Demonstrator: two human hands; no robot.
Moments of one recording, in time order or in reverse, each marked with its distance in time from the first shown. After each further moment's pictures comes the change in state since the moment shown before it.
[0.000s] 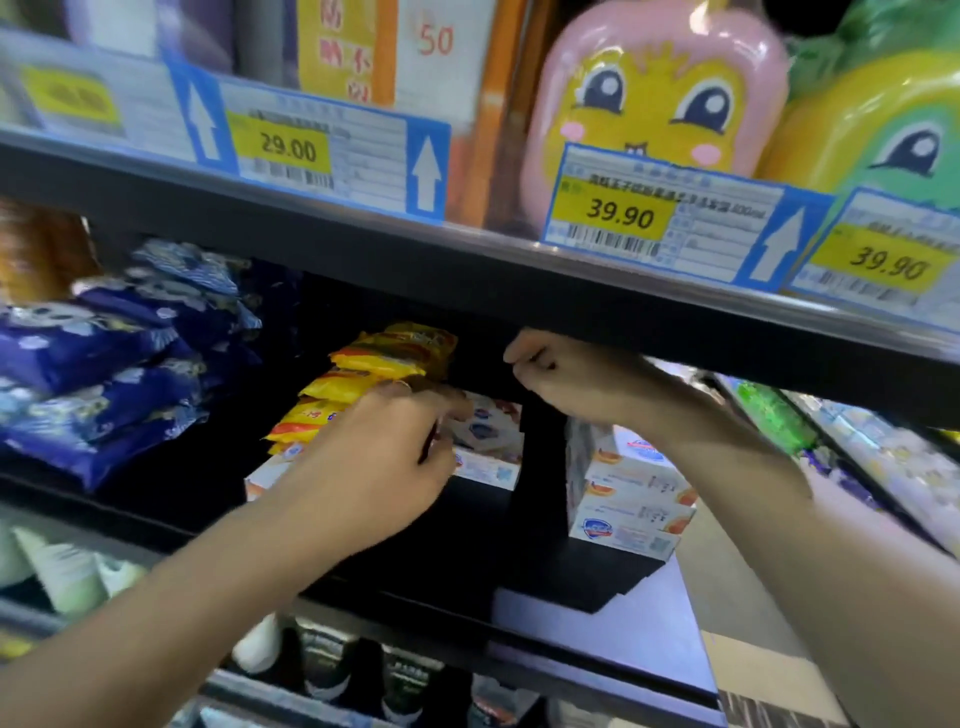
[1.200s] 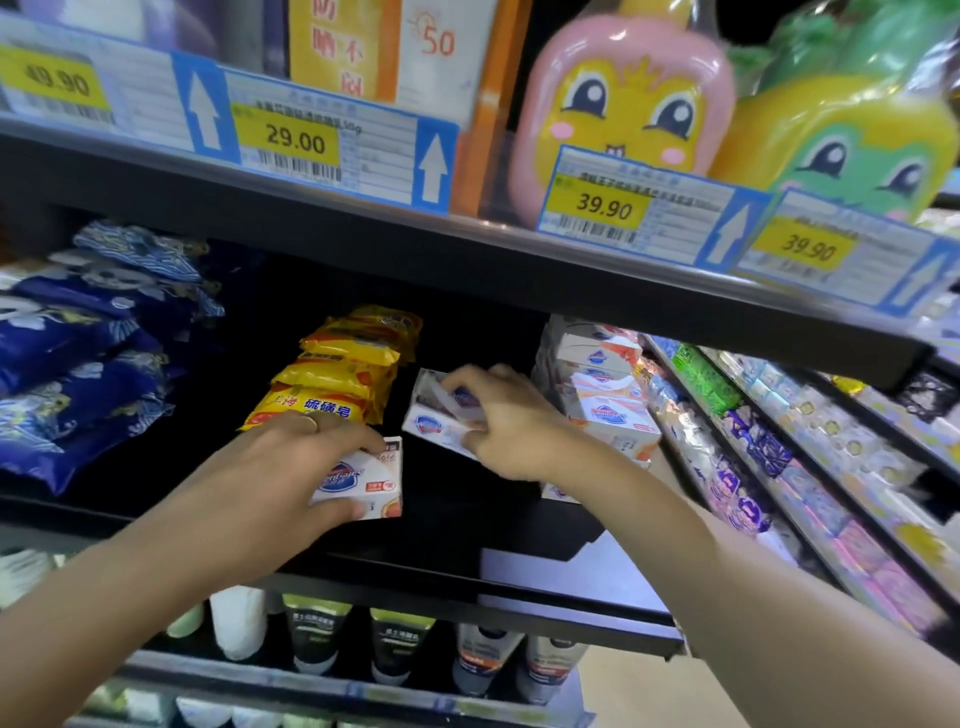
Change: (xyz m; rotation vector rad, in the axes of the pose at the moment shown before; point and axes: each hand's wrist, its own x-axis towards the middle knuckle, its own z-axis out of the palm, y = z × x) left_hand -0.041 -0.071 -0.010 0.164 -0.175 0.085; right_hand -0.032 -0.015 0.059 -0.114 -0.034 0.069
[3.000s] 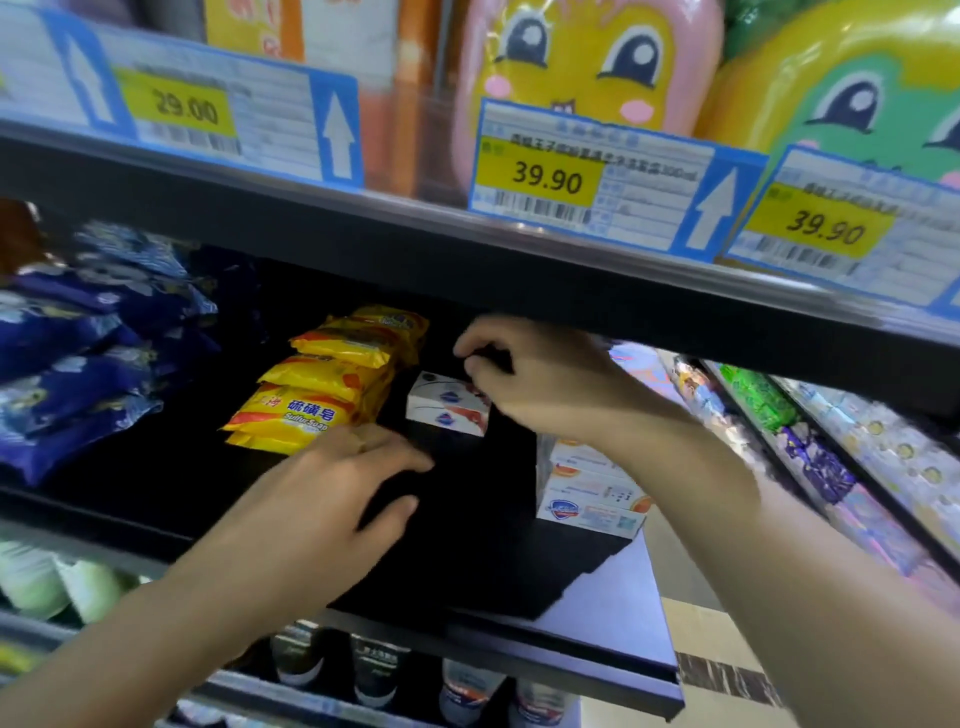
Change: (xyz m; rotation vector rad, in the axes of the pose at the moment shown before) left_hand 0.013 0.064 0.019 -0.089 0.135 0.012; right_hand -0.001 0.015 -0.061 0.081 0.174 -0.163
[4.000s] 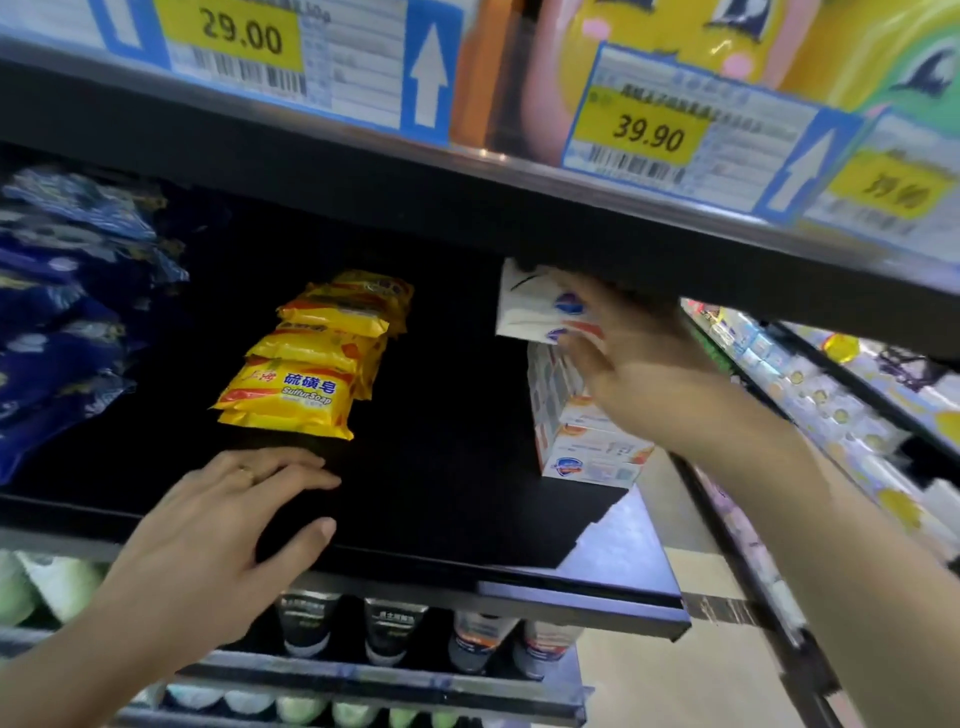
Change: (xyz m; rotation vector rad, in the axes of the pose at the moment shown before) left_hand -0.058 -0.095 0.019 0.010 0.011 -0.039; right_hand -0.048 0.005 -0.014 -0.281 0.186 0.188
